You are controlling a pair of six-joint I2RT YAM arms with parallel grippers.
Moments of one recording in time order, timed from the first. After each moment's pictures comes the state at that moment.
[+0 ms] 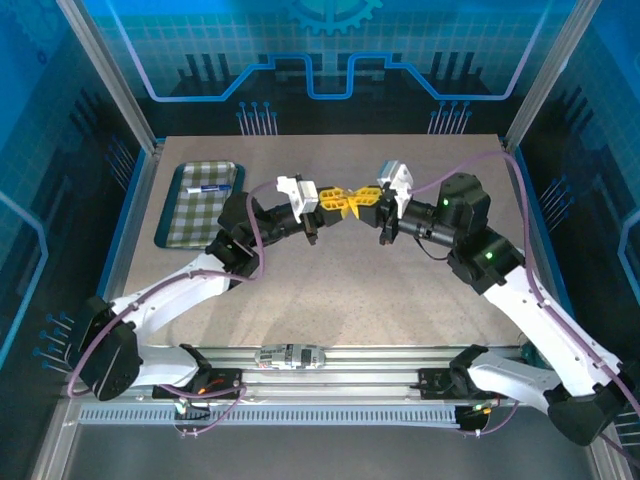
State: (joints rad) left arm -0.63 1.29 0.90 0.64 0.58 0.00; right arm 0.57 1.01 1.10 -0.20 -0.47 -0.11
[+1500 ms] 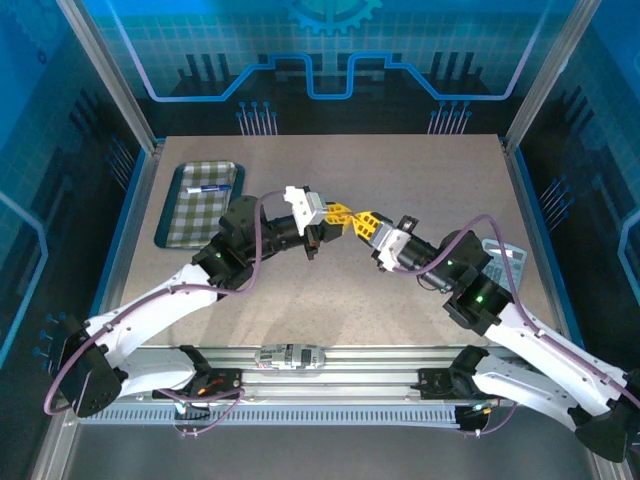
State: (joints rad) left arm -0.70 1.18 0.94 0.30 0.47 0.05; right arm 0.77 0.82 0.75 0.18 -0.13 -0.65
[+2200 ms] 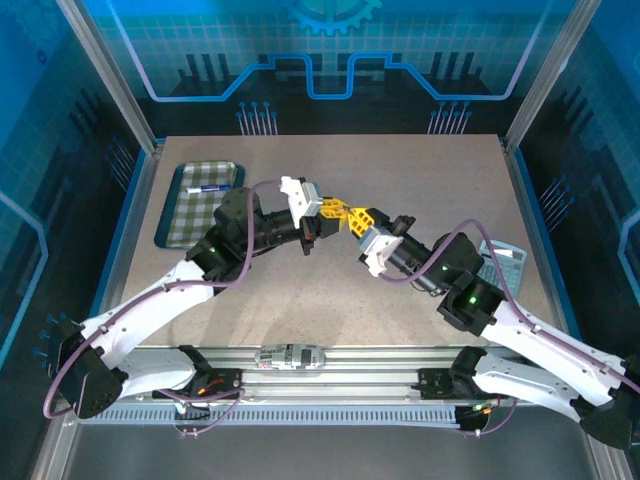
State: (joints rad) left arm -0.68 1.18 1.00 0.22 0.52 -0.01; right arm 0.88 0.87 0.77 0.24 0.04 -0.81
